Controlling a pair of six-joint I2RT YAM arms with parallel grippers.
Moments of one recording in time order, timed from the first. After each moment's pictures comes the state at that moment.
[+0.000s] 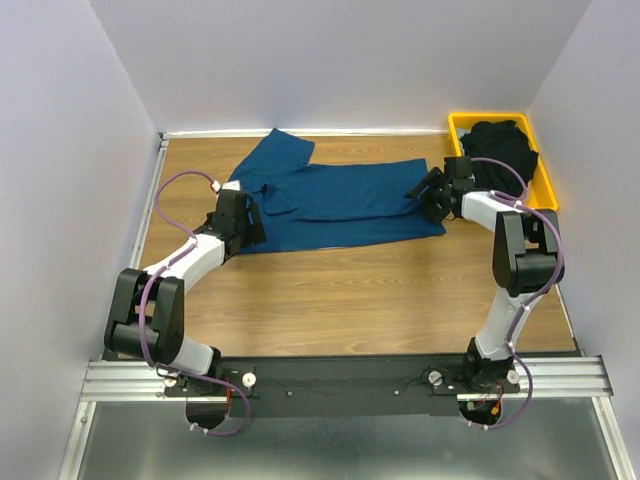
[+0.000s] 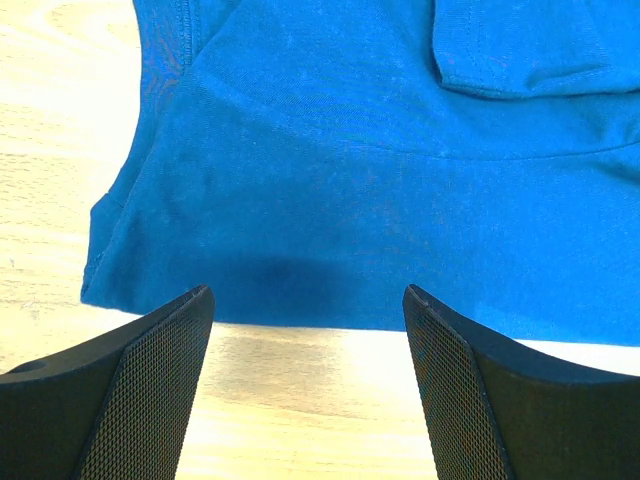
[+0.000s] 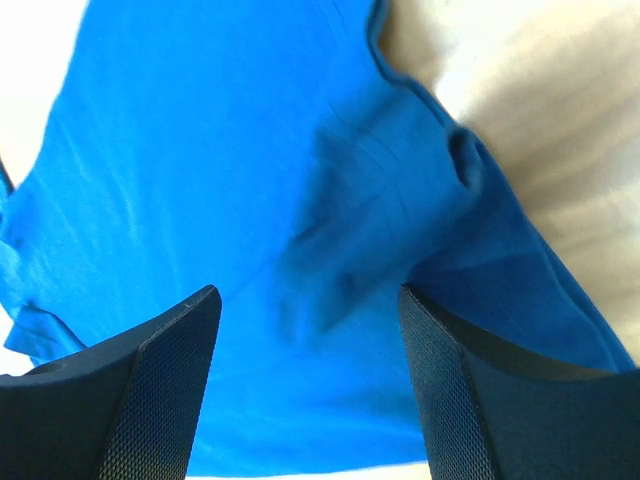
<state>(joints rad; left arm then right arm) -0.22 1.47 0.80 -0.17 -0.17 -0.39 0.08 1.90 1.17 -0.11 -0.12 0.84</state>
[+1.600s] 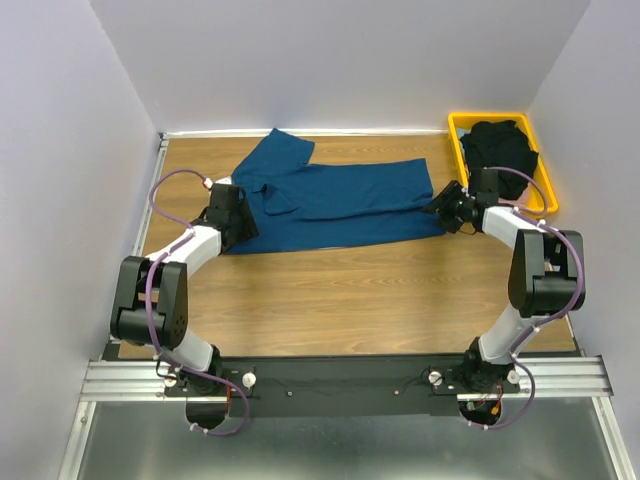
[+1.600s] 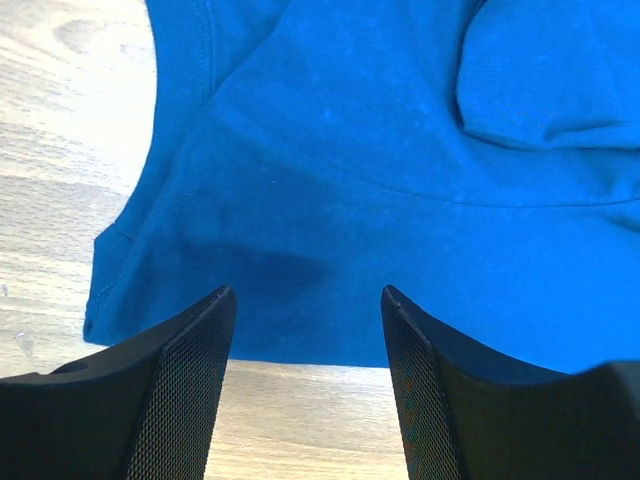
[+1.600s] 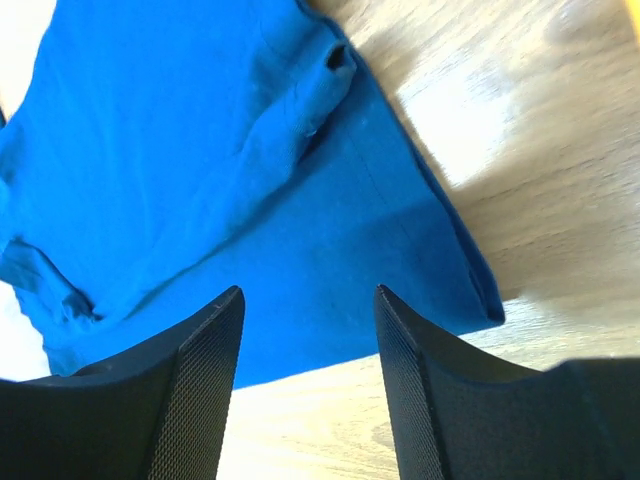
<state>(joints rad) -0.15 1.54 0.85 -0.16 -0.11 -0.43 -0.04 1.73 1.01 -0.11 -0.26 0.70</state>
